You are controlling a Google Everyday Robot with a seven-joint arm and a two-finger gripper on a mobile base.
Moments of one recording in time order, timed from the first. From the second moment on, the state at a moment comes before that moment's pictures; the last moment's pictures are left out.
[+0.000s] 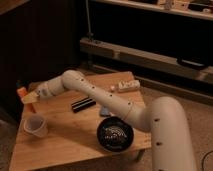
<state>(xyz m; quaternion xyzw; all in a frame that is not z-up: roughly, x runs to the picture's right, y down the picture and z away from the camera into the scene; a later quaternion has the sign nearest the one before) -0.378 0.046 0.676 0.42 -0.48 -0.69 0.35</state>
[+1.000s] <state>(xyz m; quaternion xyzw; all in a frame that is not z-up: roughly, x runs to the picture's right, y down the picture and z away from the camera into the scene) -0.376 0.088 0.672 0.45 -0.44 -0.72 0.31</state>
